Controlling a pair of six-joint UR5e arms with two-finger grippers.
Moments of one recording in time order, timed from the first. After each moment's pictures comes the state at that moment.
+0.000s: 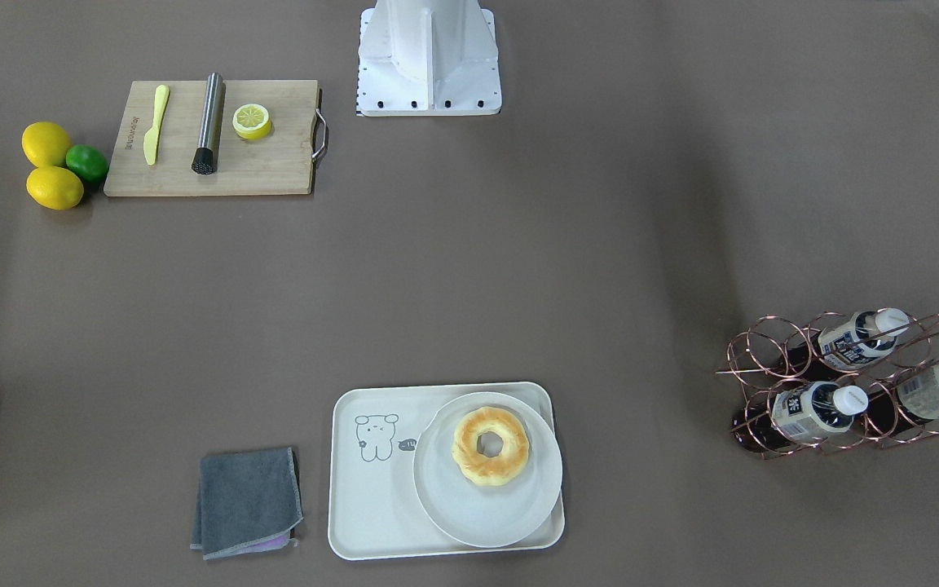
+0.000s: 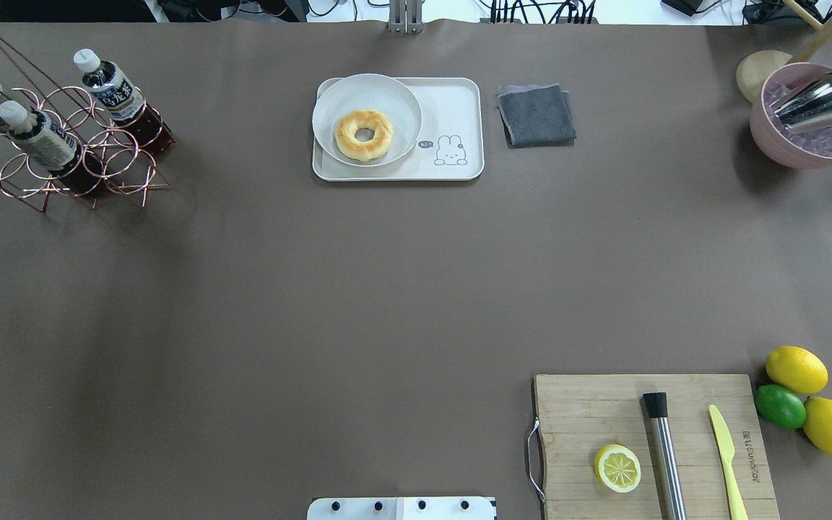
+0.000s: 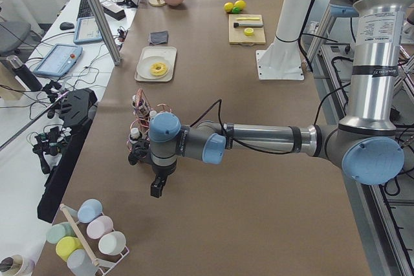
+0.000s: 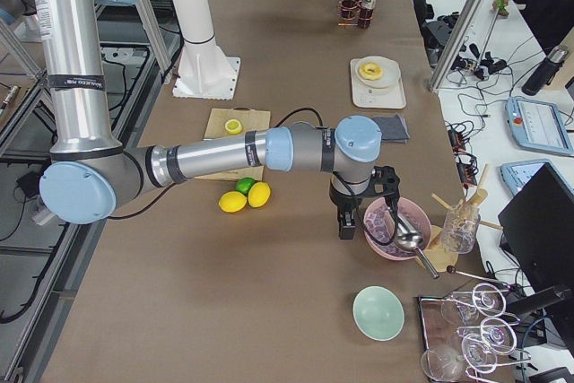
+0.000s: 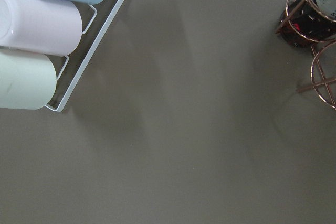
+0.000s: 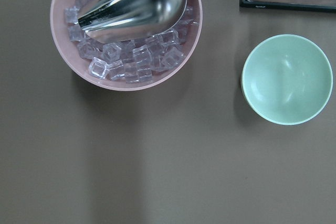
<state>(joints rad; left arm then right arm) -1.55 -1.59 -1.57 -1.78 -2.24 0.08 1.61 -1.48 1.70 -1.77 2.31 -0.06</state>
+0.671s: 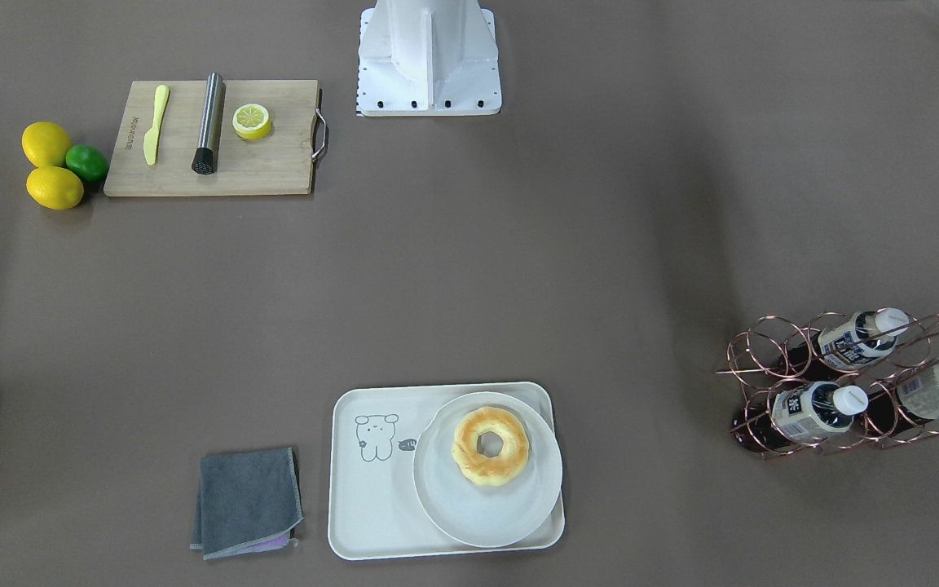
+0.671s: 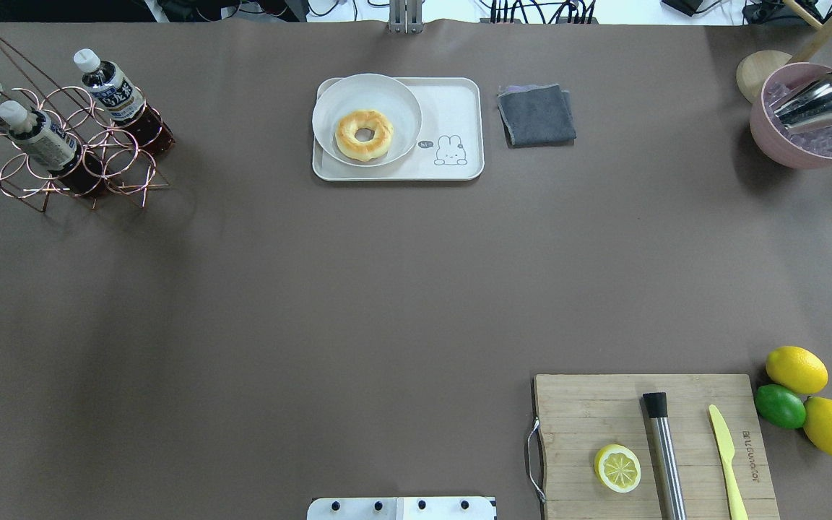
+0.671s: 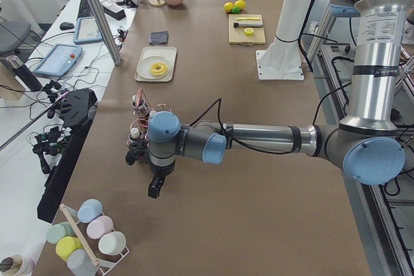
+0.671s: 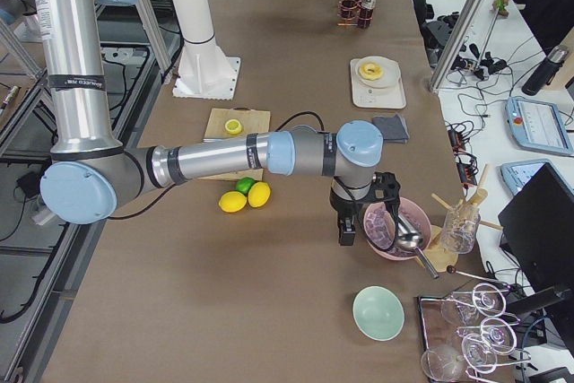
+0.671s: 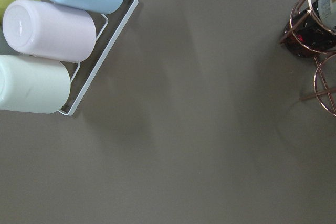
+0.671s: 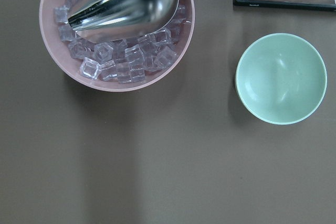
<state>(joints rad) -1.57 -1.60 -1.57 -1.78 -2.25 0.08 1.61 -1.48 1.70 -1.76 2.31 -0.05</state>
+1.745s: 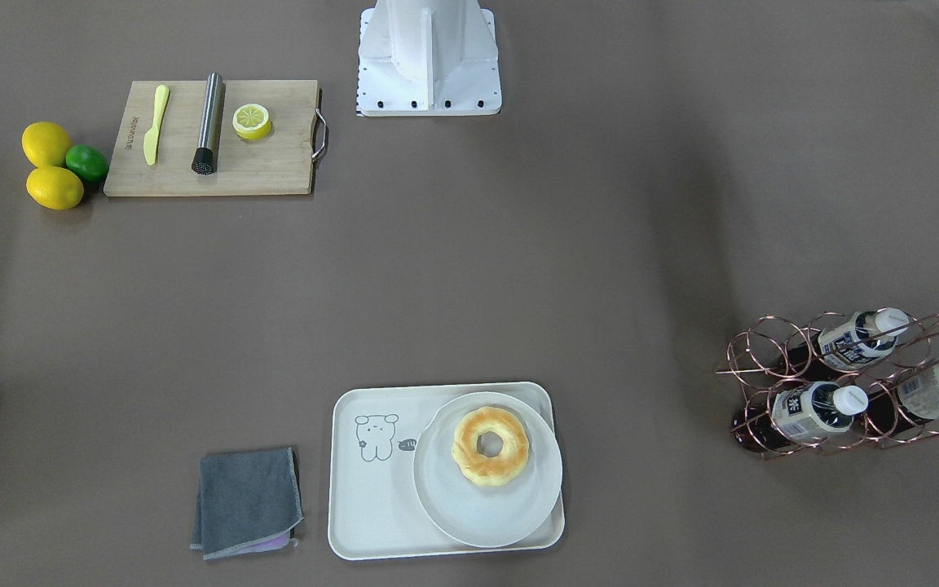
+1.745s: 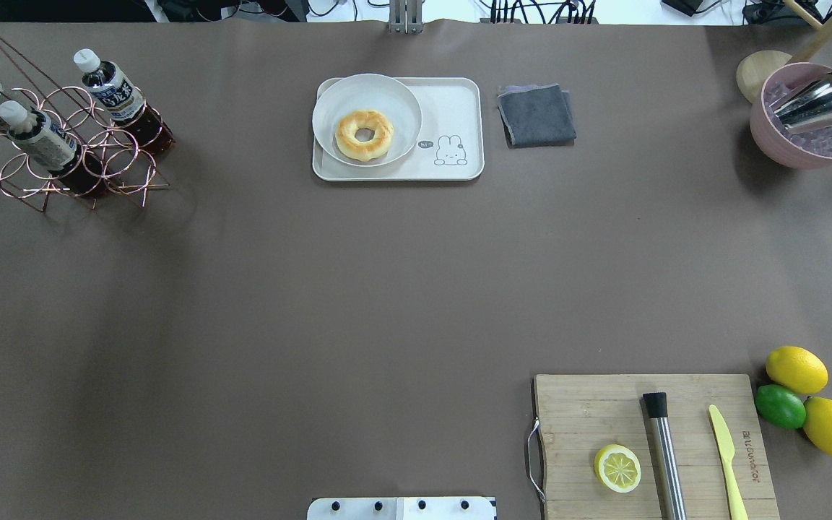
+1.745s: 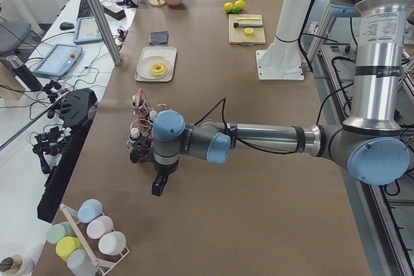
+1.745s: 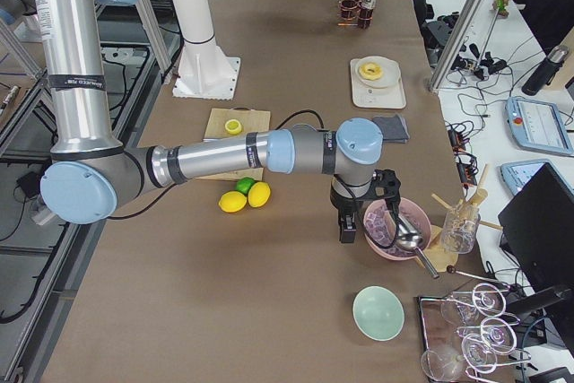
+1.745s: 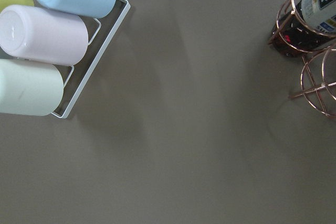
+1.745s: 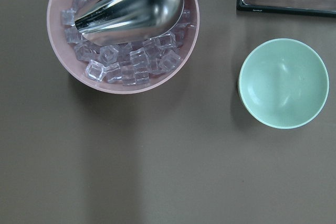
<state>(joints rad) -1.57 -1.57 -1.60 -1.79 -2.26 0.07 1.61 -1.48 1.70 -1.76 2.32 -0.06</state>
